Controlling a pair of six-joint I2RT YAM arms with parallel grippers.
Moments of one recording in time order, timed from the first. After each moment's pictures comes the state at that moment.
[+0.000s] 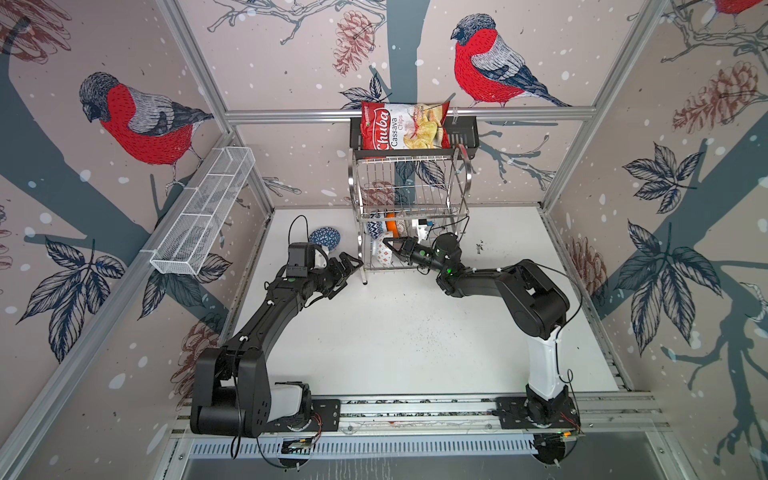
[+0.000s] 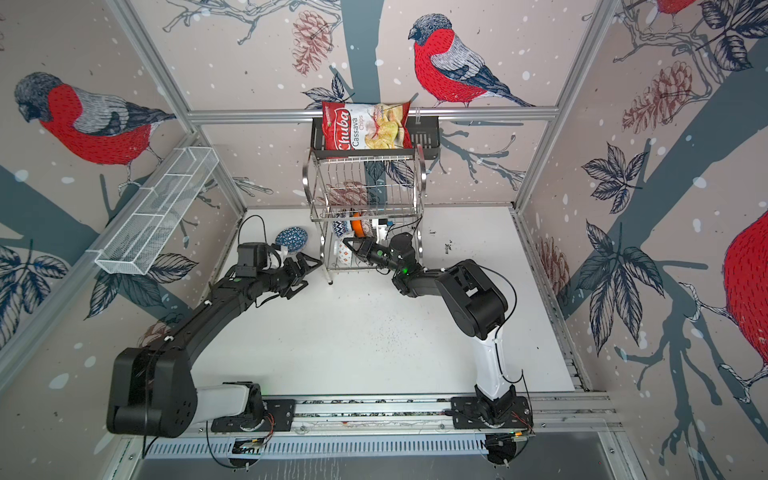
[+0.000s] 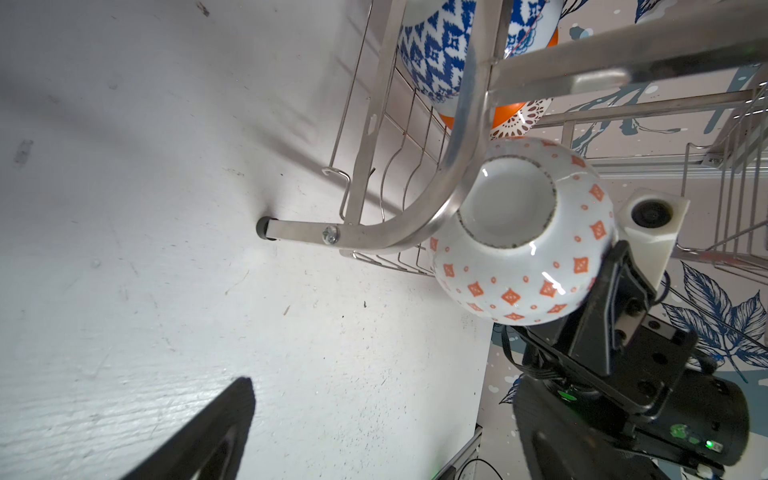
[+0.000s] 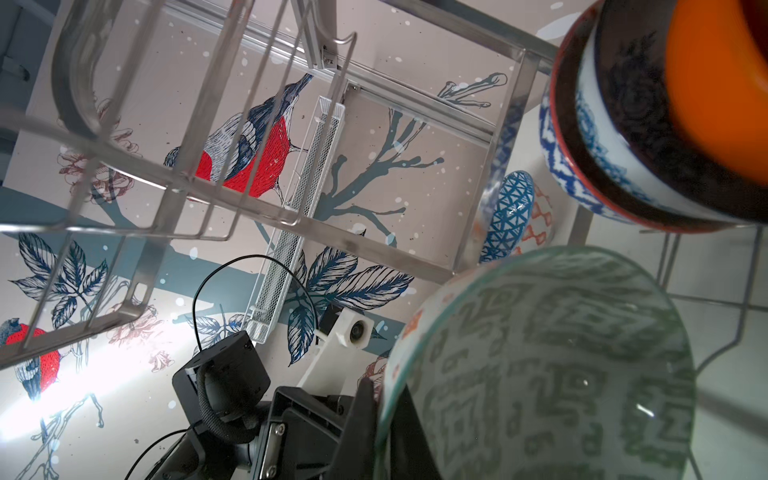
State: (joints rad) left arm -0.07 1.31 0.81 -0.28 0.63 -0.83; right arm 0.67 2.08 1.15 1.03 -0.55 1.23
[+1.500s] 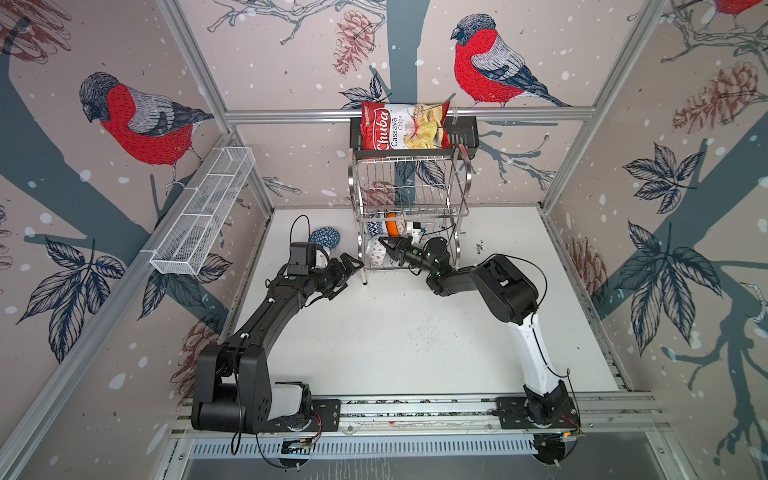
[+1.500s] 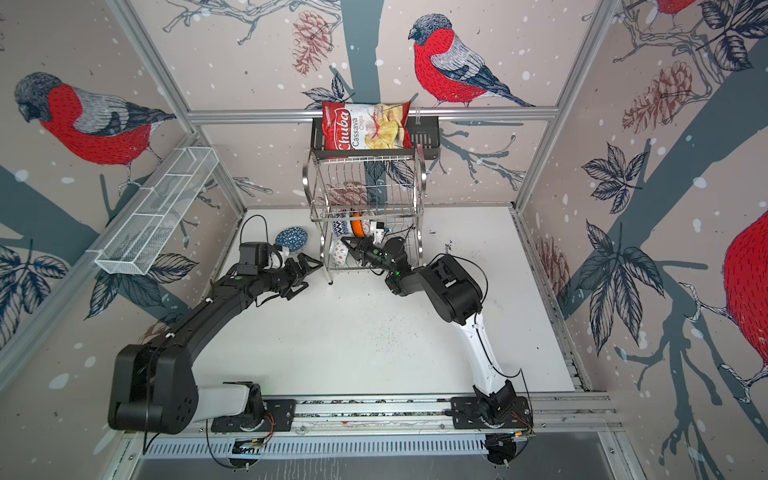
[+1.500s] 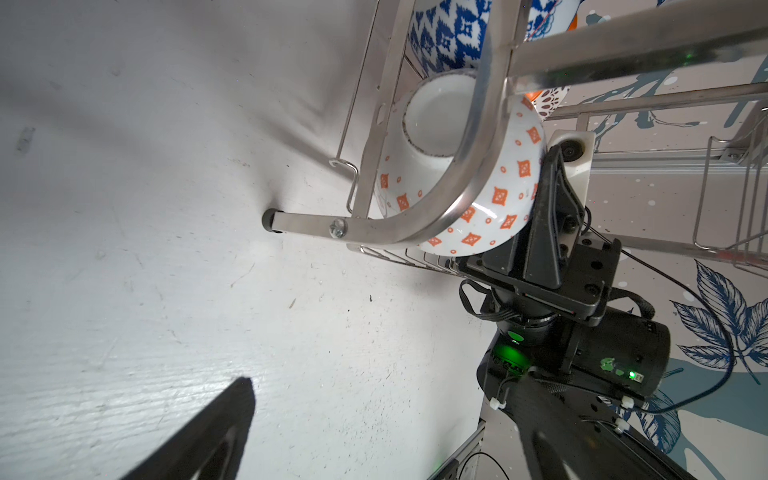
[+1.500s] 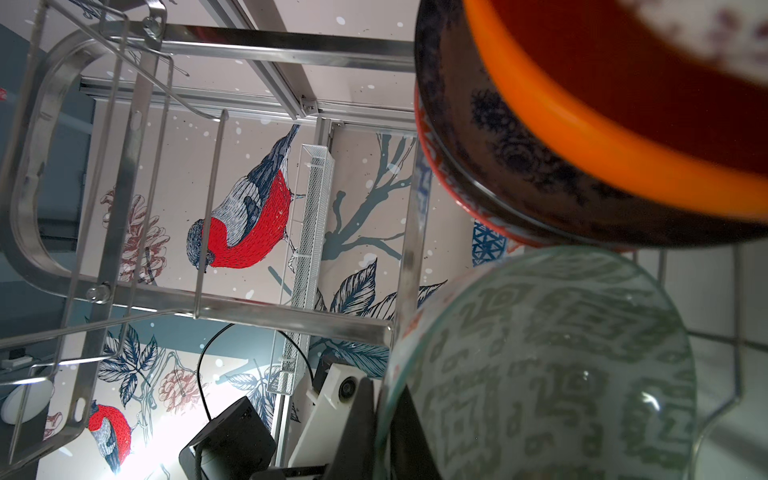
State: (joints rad) left arm -0.08 1.33 0.83 -0.32 0.63 -0.81; right arm 0.66 2.31 1.30 1.18 -0.50 1.50
